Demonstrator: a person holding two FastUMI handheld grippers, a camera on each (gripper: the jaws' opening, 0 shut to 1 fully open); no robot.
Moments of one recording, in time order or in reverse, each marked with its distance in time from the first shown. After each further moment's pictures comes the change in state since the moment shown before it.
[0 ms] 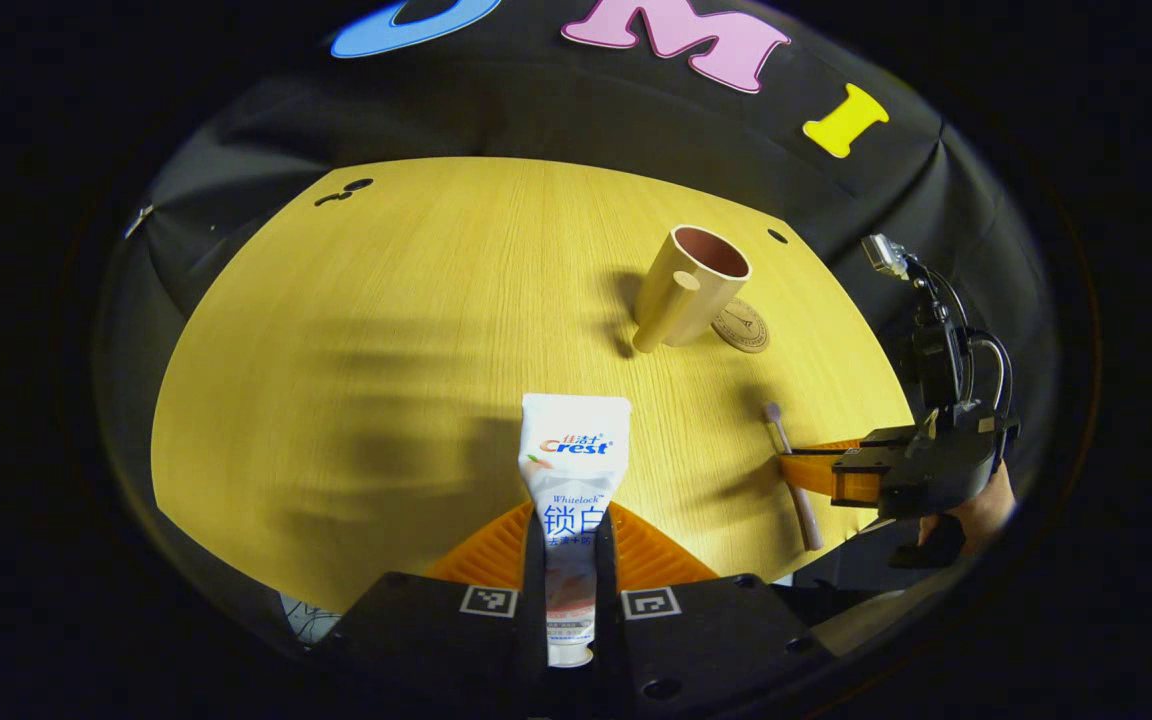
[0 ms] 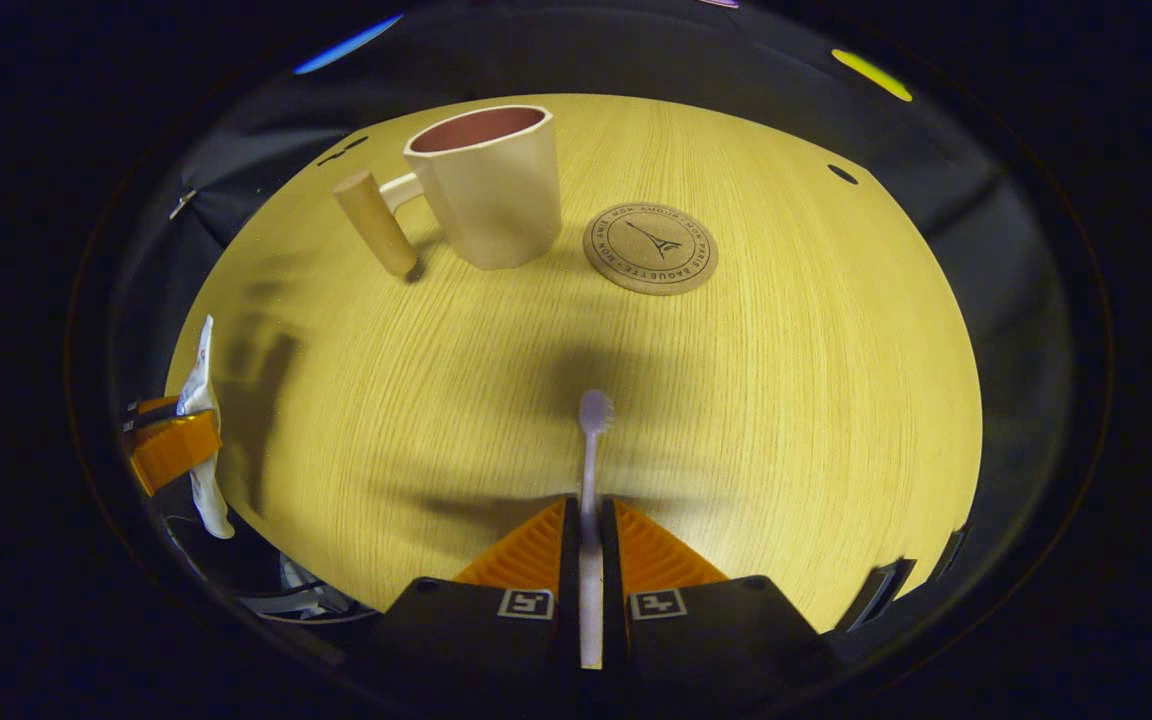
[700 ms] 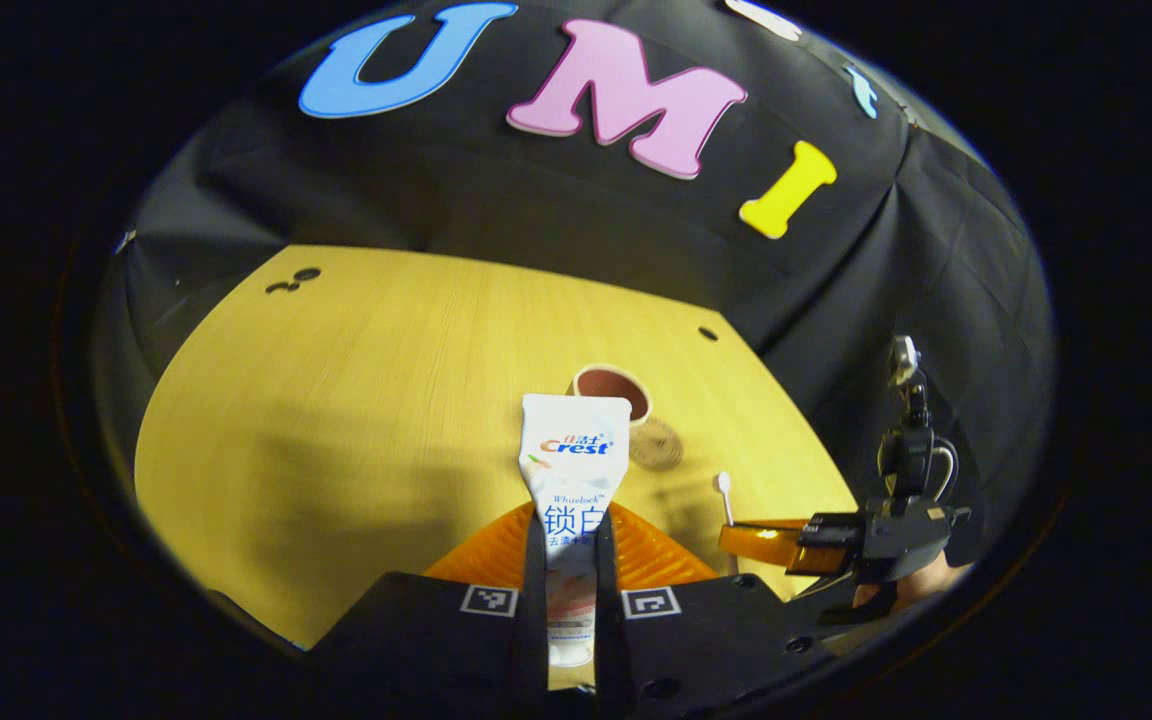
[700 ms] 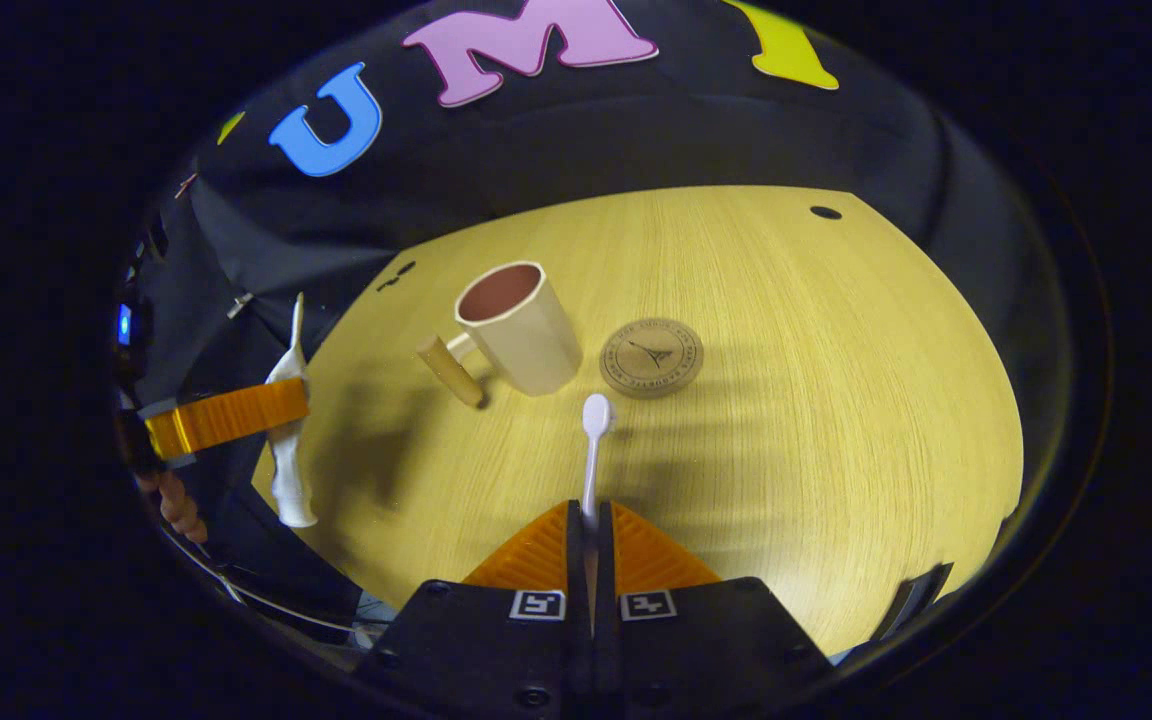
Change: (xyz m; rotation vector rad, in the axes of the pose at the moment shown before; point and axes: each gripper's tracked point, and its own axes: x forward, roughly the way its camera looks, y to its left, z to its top) left arm -0.036 -0.074 0.120 0.019 -0.342 -0.184; right arm -0.068 -0.003 0.058 0.154 -0.371 0.262
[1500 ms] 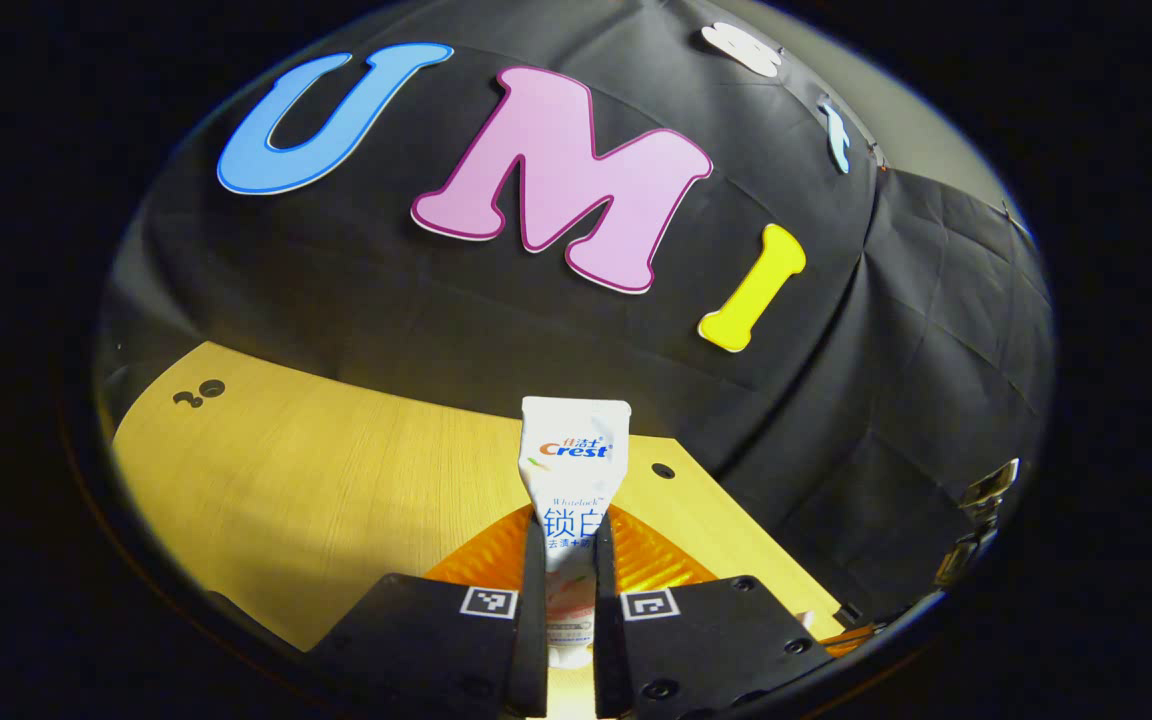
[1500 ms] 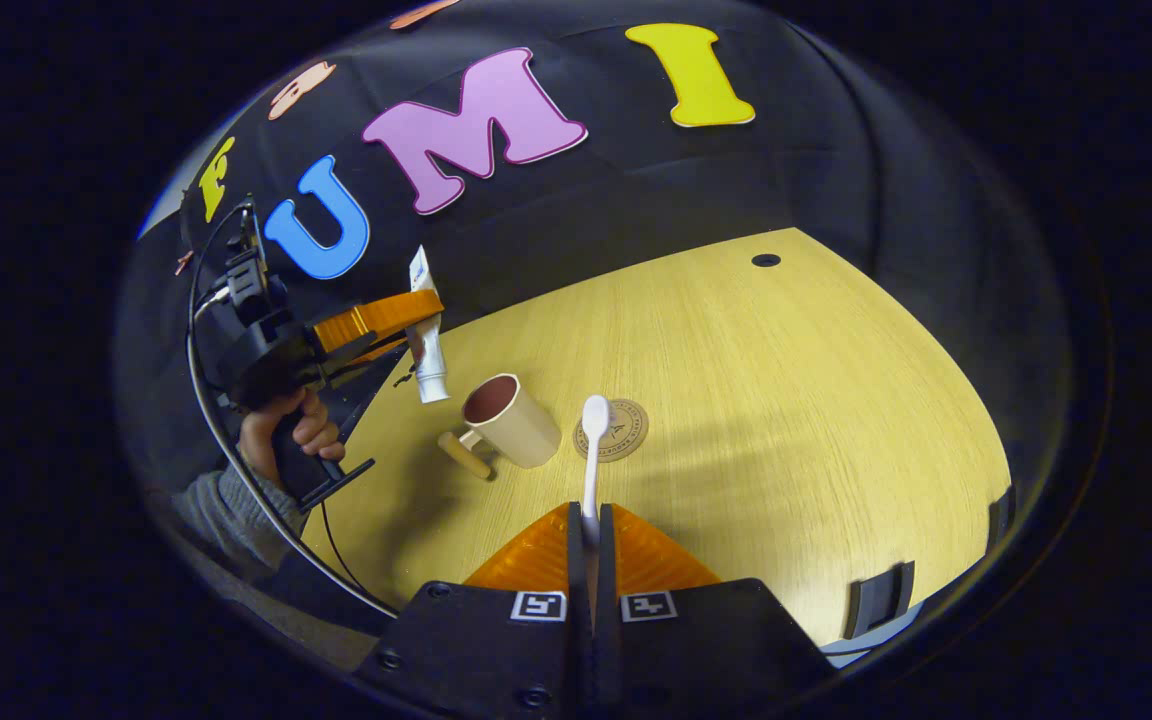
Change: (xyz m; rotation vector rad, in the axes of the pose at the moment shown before) left arm 0.121 -0.048 0.124 0.043 -0.266 -0.103; right arm -0.077 -0.047 0.037 0.142 -0.203 -0.009
